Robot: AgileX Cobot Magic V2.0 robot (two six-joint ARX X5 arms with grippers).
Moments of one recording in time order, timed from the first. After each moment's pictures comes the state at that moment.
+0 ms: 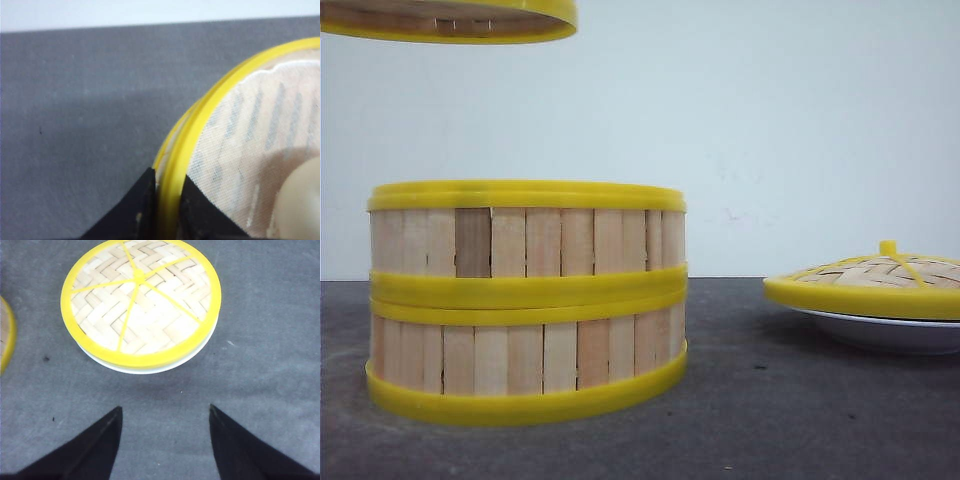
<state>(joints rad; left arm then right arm) -0.01 1.37 1.69 -1.00 0.25 0.07 0.34 0.67 0.95 -1.10 0.17 0.27</state>
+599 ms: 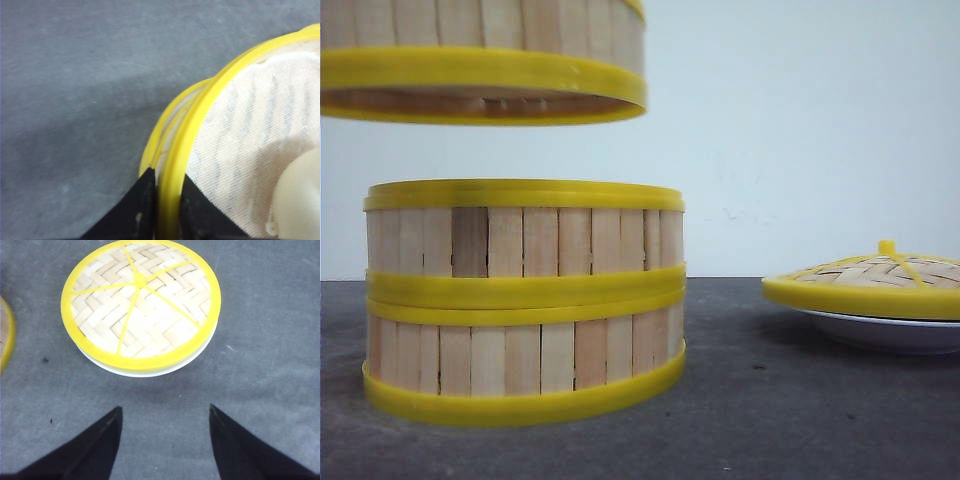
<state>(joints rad) -0.22 1.24 1.29 -0.84 0.24 0.03 0.34 0.67 0.95 -1.09 0.17 0.26</state>
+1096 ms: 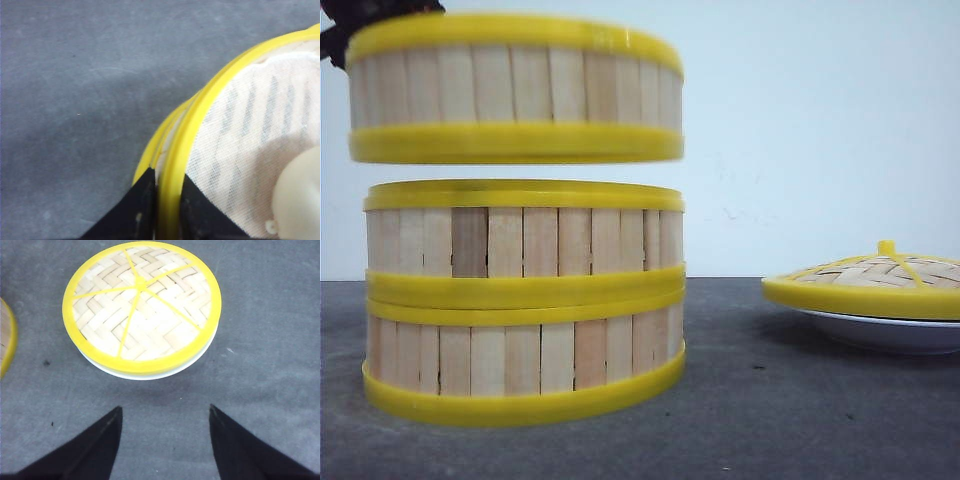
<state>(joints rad) -0.27 1.37 1.29 -0.73 0.19 -0.01 0.34 0.67 0.95 -1.08 0.17 0.26</state>
